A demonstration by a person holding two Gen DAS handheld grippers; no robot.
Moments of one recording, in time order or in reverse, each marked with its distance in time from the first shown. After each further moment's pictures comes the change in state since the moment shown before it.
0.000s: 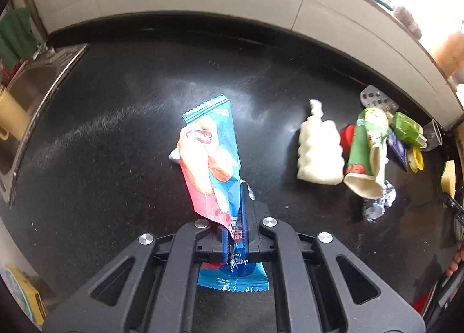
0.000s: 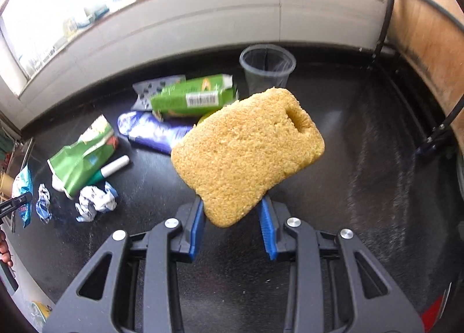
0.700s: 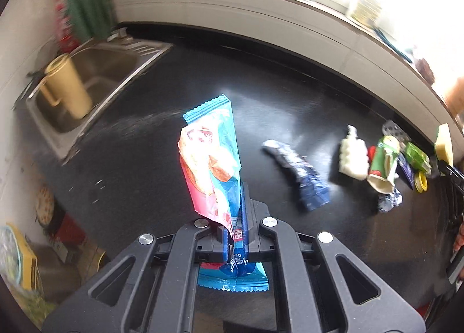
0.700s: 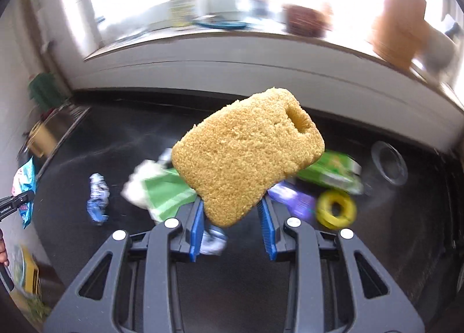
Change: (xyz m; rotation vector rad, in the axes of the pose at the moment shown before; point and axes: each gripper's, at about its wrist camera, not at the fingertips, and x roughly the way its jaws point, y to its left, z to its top) left arm -0.101 0.103 -0.056 -0.219 -0.143 0.142; right arm -0.012 0.158 0.061 -0.405 -0.050 0.267
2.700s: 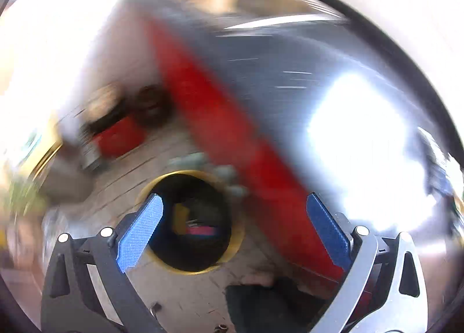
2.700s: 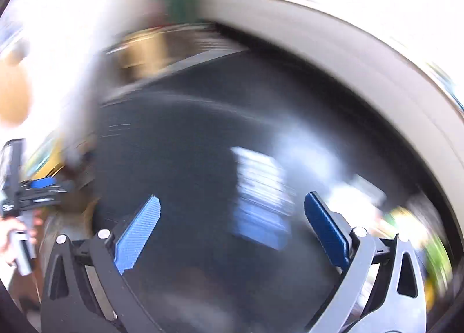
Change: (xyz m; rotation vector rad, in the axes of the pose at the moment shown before) left arm 0.025 0.174 -0.137 -0.403 0.069 0.244; right arm 0.023 0.185 0.004 -0.377 0.083 0.284
